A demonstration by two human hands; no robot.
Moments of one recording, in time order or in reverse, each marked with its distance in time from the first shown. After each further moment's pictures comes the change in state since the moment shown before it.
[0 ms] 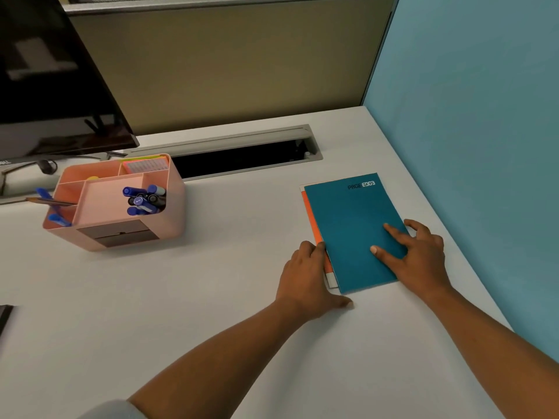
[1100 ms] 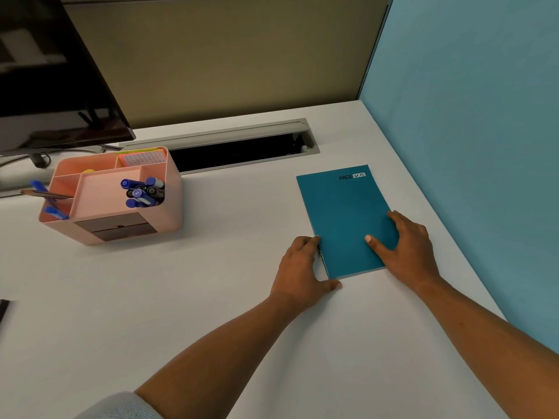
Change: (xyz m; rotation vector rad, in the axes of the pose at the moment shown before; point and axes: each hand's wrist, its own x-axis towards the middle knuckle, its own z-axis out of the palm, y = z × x) left_hand -0.004 -0.015 0.006 -0.186 0.075 0.010; right_hand -0.004 -0.011 0.005 0.075 0.005 -0.001
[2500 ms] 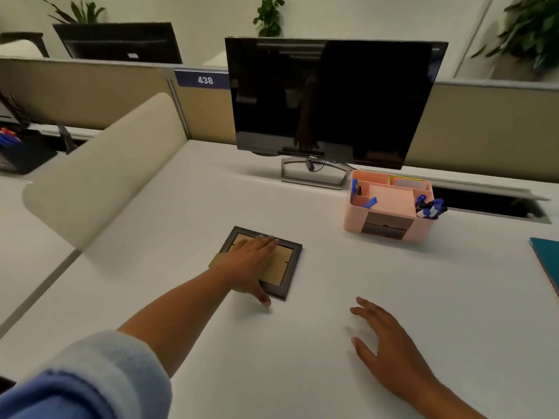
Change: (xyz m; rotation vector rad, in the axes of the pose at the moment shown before) left_hand -0.292 -0.328 -0.380 0.693 -0.079 -0.237; right_hand -0.289 -0.348 0.165 0.107 -0.448 -0.682
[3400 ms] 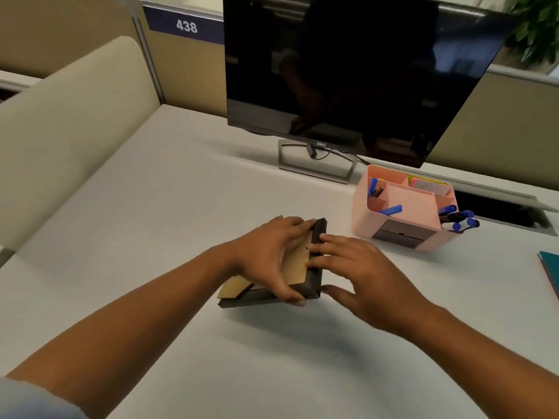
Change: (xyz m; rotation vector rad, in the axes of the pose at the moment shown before) left_hand 0.044 -0.010 -0.056 -0.473 0.049 0.400; right_hand 0.146 -0.110 -0.066 -0.304 -0.109 -0.416
